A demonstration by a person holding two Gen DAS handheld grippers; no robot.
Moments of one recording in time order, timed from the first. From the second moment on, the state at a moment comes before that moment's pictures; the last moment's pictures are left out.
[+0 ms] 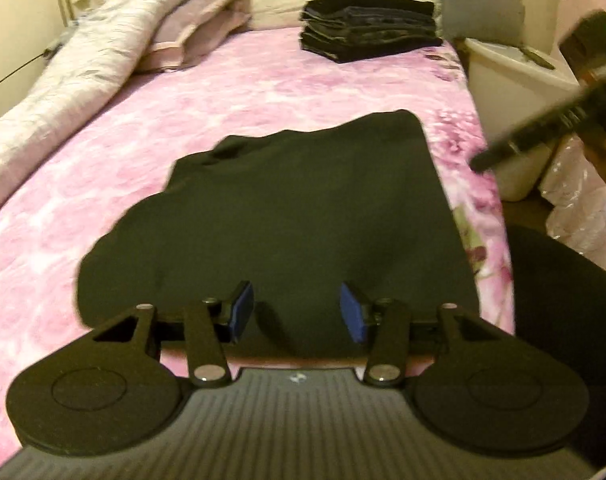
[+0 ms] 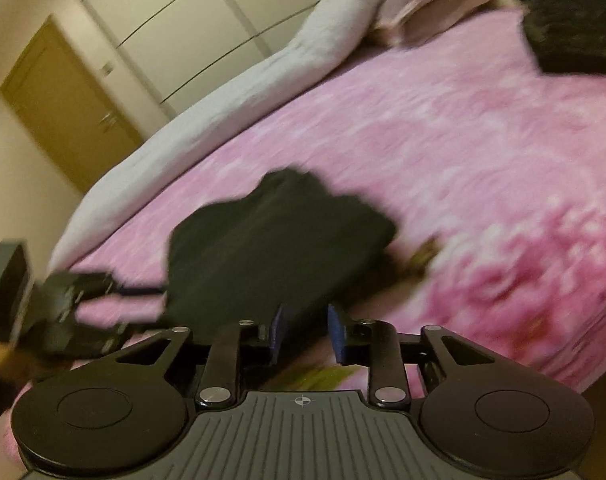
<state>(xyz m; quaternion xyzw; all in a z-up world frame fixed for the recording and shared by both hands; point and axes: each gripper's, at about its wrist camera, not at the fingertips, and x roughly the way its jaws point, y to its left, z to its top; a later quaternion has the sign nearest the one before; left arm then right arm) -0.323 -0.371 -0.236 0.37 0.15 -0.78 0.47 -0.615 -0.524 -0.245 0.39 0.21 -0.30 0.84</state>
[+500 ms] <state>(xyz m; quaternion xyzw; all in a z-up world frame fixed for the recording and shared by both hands) -0.267 -0.431 -0.276 0.34 0.22 -0.79 0.47 -0.541 -0.508 -0.281 0.40 0.29 -0.21 0.84</state>
